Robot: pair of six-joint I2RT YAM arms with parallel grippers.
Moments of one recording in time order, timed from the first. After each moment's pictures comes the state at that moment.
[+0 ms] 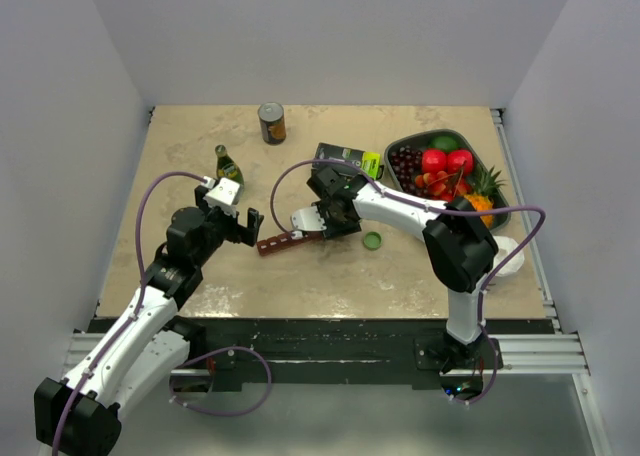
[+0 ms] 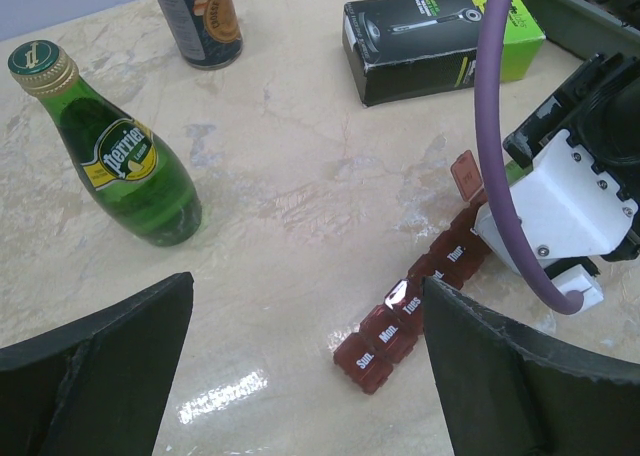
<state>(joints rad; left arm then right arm) -0.36 0.74 0.51 -0.02 0.04 0.05 0.77 1.93 1.43 -0.73 0.14 -1.13</state>
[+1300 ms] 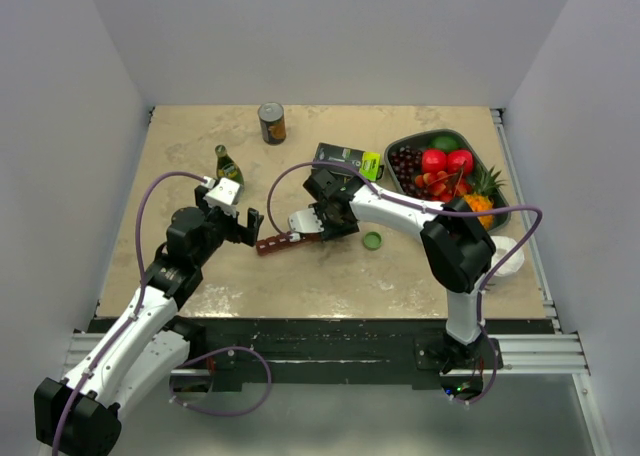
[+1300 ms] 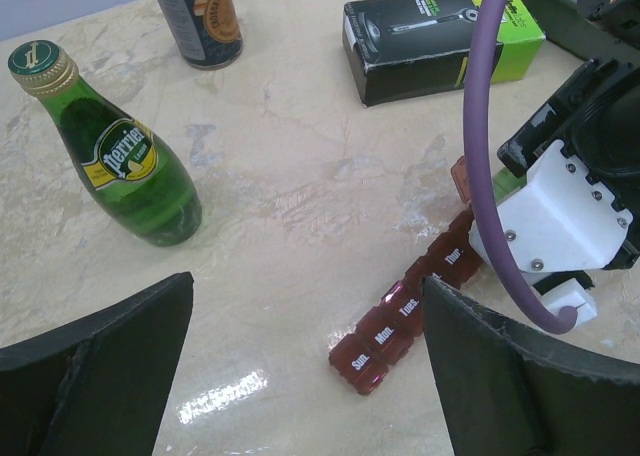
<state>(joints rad) -0.36 0.74 0.51 -0.02 0.04 0.05 0.80 1.94 1.43 -0.73 0.16 -1.13</state>
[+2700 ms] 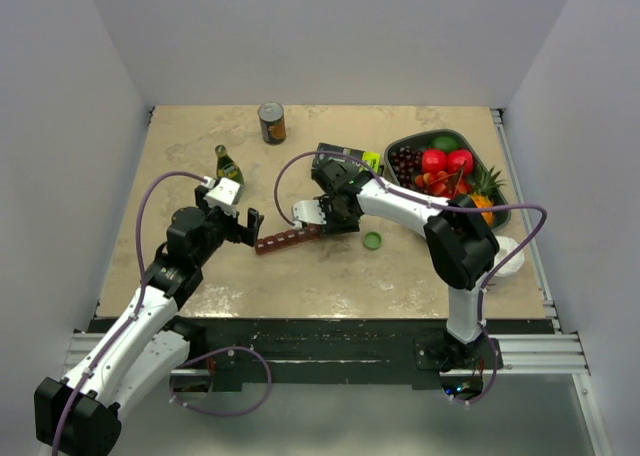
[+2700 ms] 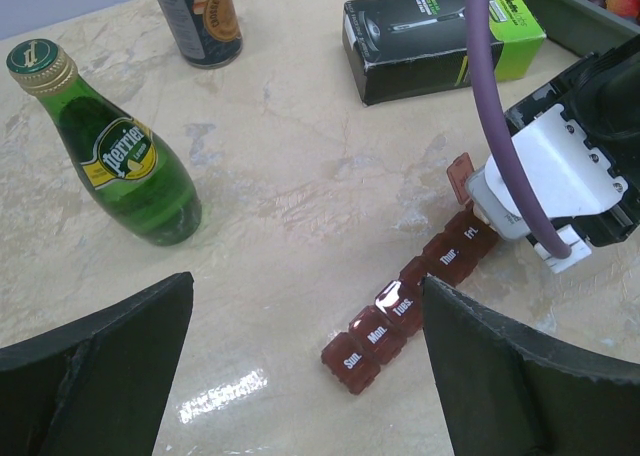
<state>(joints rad) -0.36 0.74 0.51 -0.02 0.04 0.05 0.73 1.94 1.43 -0.71 0.03 -1.05</state>
